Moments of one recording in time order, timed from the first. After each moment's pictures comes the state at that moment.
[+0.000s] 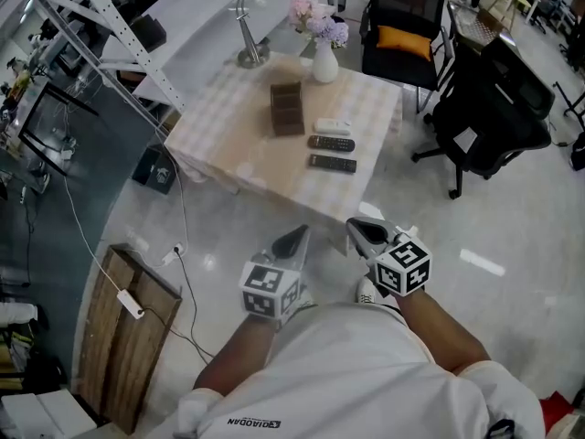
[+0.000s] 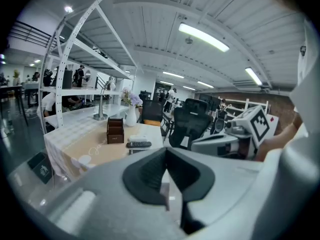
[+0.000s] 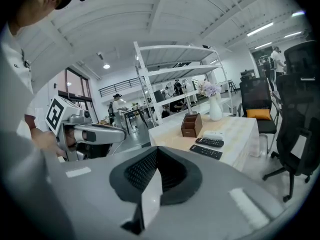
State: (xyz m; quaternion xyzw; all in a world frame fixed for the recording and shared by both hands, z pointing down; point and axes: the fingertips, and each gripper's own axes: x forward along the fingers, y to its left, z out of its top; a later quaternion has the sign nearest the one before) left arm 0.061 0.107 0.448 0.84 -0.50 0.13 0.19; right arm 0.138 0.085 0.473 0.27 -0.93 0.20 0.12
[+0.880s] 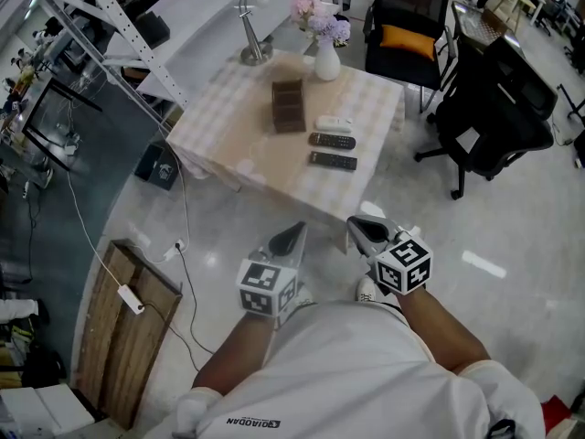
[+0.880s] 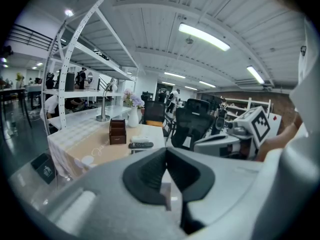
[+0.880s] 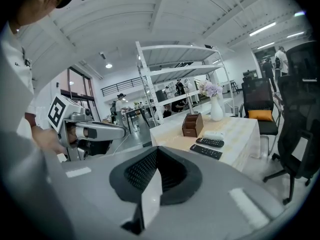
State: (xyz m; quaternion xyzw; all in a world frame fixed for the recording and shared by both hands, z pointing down) left arm 0.060 0.111 0.447 0.83 -0.51 0.13 0.18; right arm 0.143 0.089 0.475 0.26 -0.94 0.20 0.12
